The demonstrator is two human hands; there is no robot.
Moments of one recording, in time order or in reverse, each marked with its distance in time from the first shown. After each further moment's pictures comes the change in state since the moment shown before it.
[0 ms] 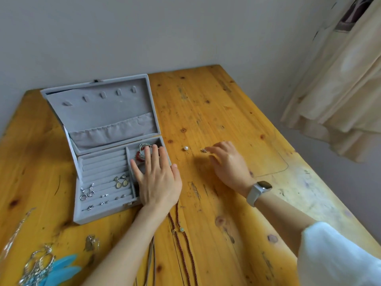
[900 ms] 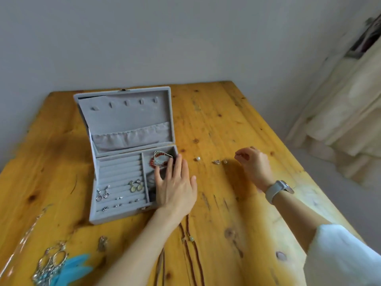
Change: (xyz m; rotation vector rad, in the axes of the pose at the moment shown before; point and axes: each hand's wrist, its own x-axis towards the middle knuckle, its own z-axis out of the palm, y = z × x) left_hand 0.003 -0.002 -0.003 -0.008 -0.176 0.095; right_hand 0.030 0.035 -0.013 0.078 -0.018 0.387
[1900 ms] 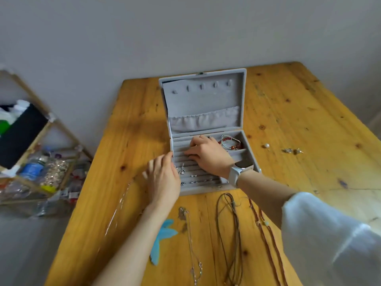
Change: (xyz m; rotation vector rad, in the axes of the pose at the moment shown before) left_hand -0.048 -0.161 -0.011 -0.203 0.455 -0.345; right_hand -0.037 -0.215 0.123 -0.082 -0.392 -0.768
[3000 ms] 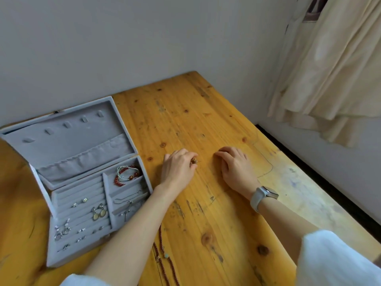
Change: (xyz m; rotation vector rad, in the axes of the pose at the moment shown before) left_hand 0.011 0.237 0.106 -0.087 -0.478 0.616; right_hand -0.209 0.184 -0.061 -0.084 0.333 0.692
